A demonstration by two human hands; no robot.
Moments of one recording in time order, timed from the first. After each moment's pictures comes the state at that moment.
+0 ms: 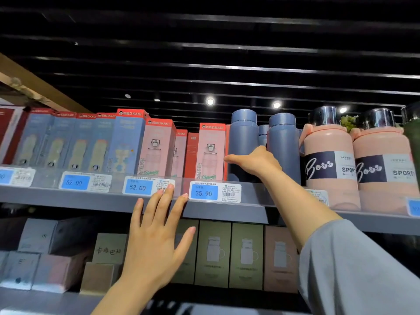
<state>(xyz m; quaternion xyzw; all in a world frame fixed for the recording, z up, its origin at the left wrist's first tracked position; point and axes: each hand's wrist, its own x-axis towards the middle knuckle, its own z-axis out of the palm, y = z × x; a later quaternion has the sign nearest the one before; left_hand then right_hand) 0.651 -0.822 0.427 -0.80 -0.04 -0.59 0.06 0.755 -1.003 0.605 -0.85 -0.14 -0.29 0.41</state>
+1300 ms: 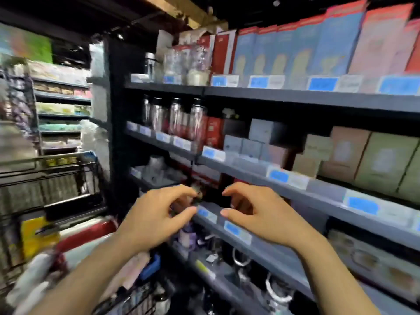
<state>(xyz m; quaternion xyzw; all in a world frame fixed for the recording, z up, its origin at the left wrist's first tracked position) 0.228 -0.641 0.278 -0.89 -0.20 -0.38 -0.12 0.428 -0.771 0.323 -0.69 -0.69 -0.03 0.23</state>
